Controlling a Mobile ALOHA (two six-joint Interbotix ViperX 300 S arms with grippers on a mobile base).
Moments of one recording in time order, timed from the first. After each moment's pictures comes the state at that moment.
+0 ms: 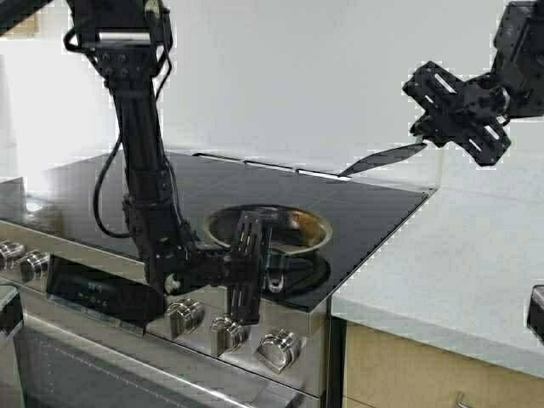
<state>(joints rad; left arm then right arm) -0.59 1.05 0.38 0.38 -1.26 -1.62 0.20 0.28 0.85 -0.10 -0.82 0.83</state>
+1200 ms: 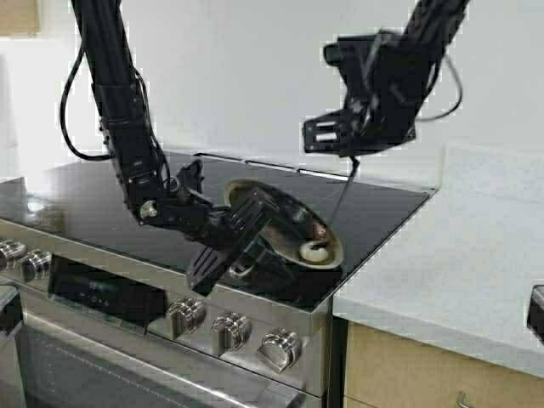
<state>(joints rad) -0.56 0.74 0.60 0.58 -0.81 -1.39 0.55 0.56 0.50 0.57 -0.86 -0.35</state>
